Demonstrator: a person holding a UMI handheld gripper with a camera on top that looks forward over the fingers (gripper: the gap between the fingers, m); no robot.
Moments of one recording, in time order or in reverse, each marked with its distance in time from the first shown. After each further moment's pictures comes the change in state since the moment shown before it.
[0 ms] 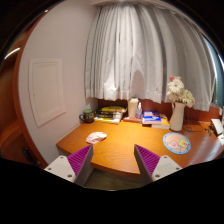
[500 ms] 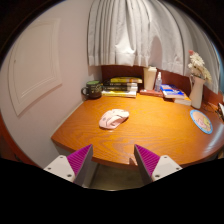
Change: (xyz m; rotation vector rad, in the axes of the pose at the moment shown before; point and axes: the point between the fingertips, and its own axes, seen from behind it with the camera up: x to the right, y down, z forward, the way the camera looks) arm -0.113 0.108 0.159 -0.221 0.056 0.048
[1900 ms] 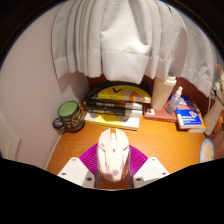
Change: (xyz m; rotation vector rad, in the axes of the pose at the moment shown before) arm 0.038 -0.169 0.187 -0.184 0.043 0.028
